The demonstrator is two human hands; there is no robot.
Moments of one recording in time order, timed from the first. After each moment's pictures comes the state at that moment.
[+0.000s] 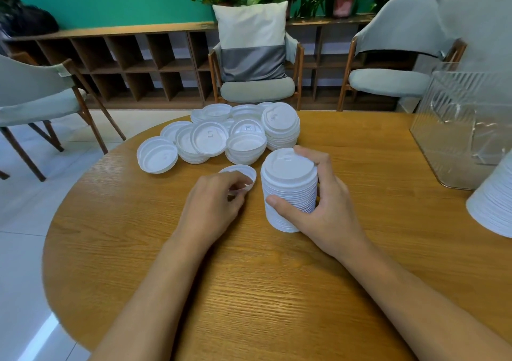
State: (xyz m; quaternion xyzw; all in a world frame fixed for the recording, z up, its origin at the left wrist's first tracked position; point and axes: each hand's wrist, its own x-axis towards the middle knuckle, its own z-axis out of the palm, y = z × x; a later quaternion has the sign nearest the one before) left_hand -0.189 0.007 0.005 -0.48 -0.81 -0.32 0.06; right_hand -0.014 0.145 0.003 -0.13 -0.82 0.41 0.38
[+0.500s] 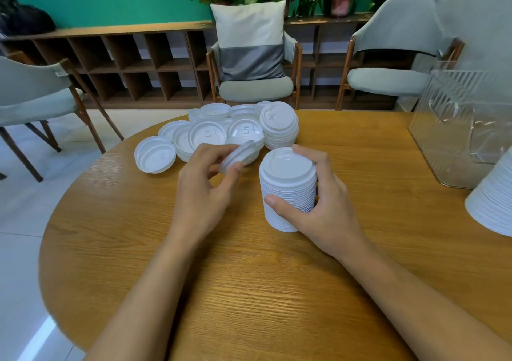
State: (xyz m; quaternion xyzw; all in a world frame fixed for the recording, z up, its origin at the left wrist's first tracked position) left_hand -0.179 0.006 0.024 -0.43 -0.72 -0.55 0.07; right_hand -0.015 0.145 0.004 -0.13 -0.82 0.41 0.38
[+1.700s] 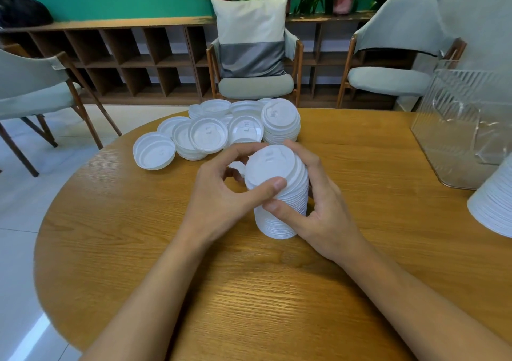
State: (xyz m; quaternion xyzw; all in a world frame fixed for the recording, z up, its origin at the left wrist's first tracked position) left_hand -0.154 0.005 0.040 -0.46 -0.66 -0.59 -0.08; right_hand -0.015 0.140 0.005 -0.08 -0.83 0.43 0.34
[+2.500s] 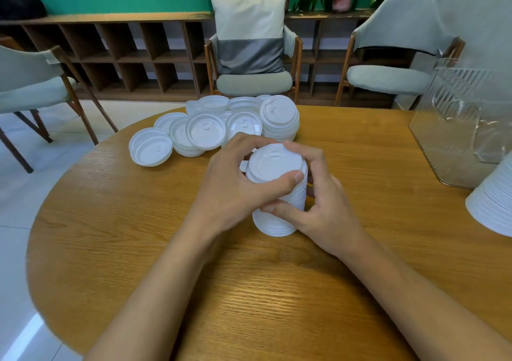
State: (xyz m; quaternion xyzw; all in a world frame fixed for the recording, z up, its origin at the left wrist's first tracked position) left_hand -0.146 0.021 0.052 -0.47 -0.70 -0.53 -0.06; right_hand -0.014 0.141 0.013 -0.07 -0.82 0.46 0.33
